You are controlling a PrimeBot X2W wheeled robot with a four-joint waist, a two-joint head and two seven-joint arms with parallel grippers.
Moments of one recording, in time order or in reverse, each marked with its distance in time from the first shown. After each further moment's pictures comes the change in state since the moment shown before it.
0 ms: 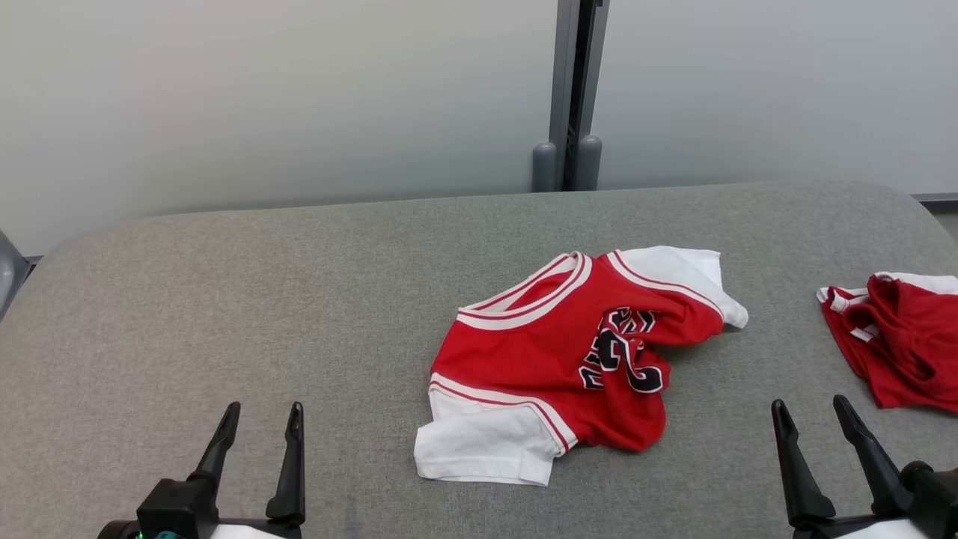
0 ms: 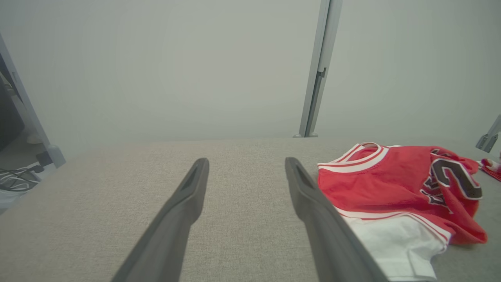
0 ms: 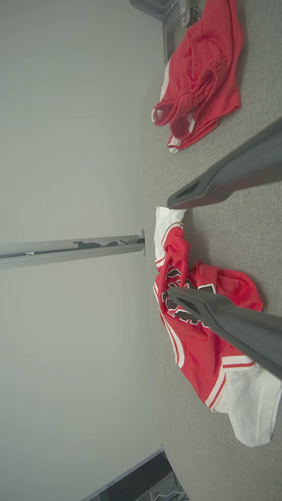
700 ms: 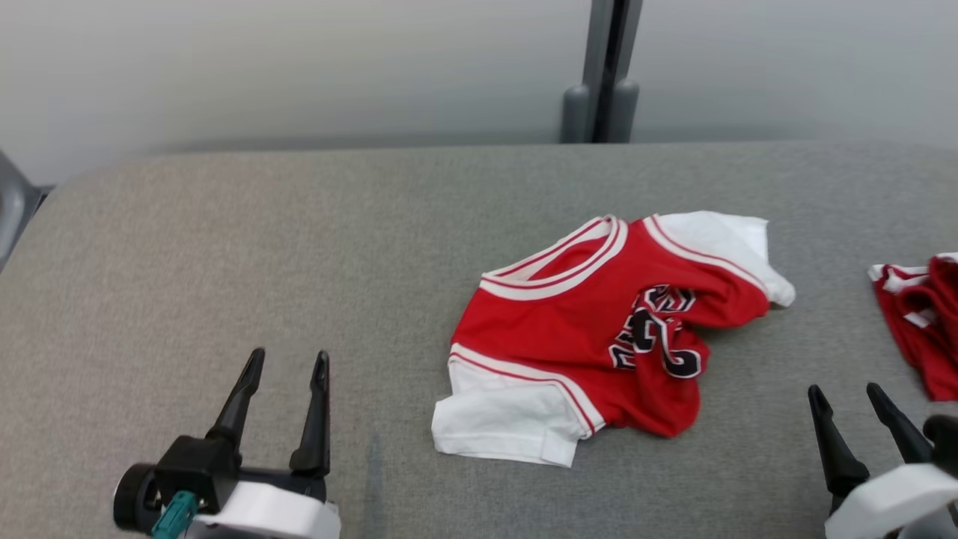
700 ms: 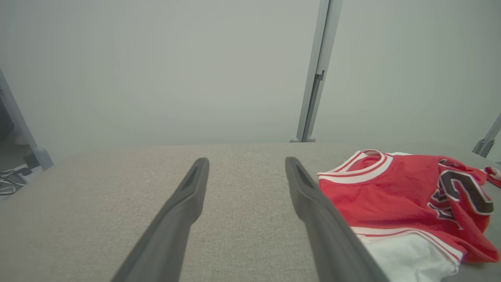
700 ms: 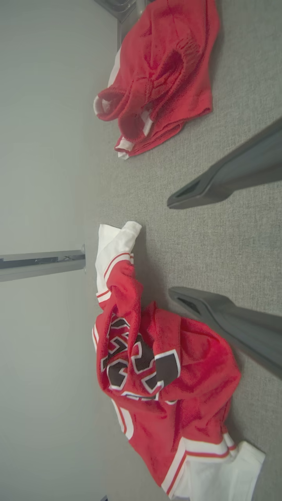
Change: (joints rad) left arm -0.093 -0.013 -0.044 -0.008 0.000 -0.011 -0.021; right arm -0.132 -0.125 -0.026 0.218 0.079 0.000 0.078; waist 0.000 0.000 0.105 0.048
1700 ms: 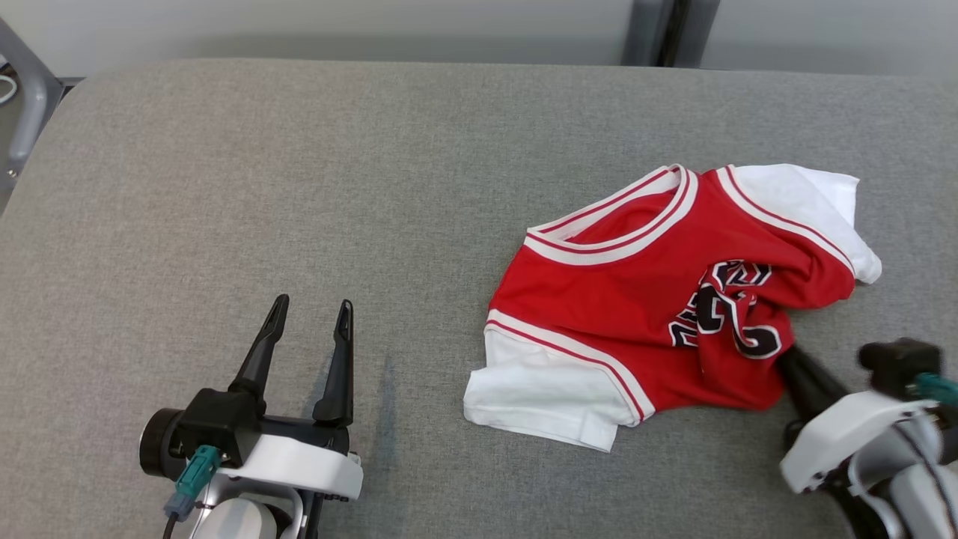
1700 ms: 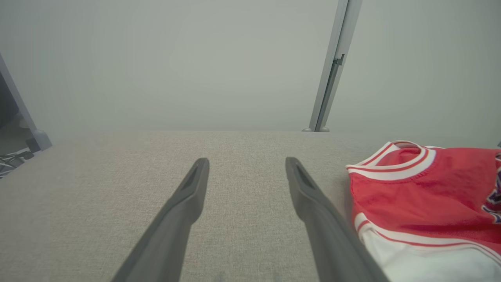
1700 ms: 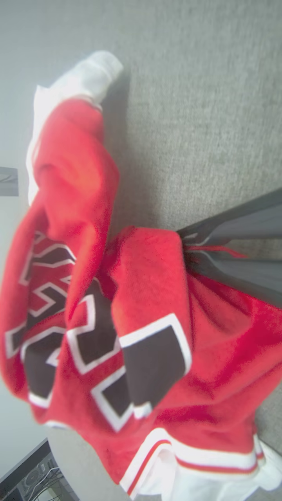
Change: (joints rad) left arm -0.150 -0.047 -0.032 0.105 0.006 -0.021 -0.070; right arm -0.294 -0.138 0.329 0.275 0.221 0.000 -0.051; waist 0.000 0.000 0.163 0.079
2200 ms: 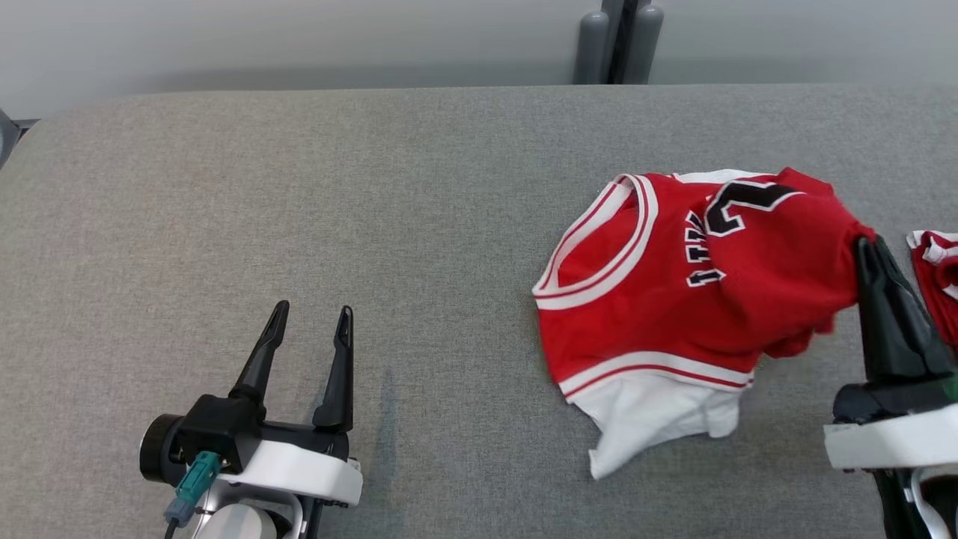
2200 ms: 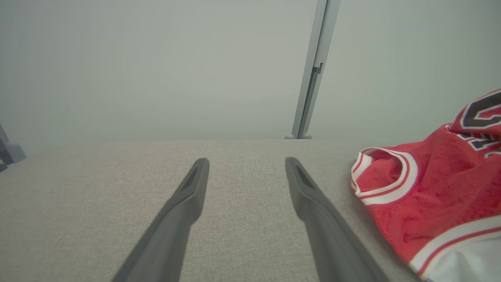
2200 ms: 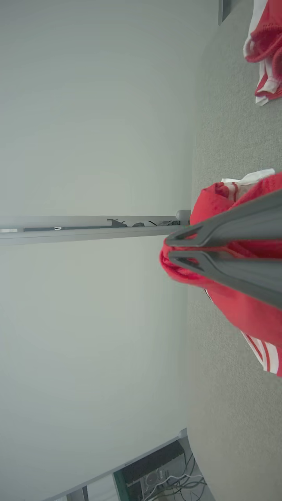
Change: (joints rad) left arm 0.012 0.006 -0.005 -0.003 -0.005 0.005 -0.004; right arm 0.154 0.191 -0.326 -0.583 -0.254 0.000 0.002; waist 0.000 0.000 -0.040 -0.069
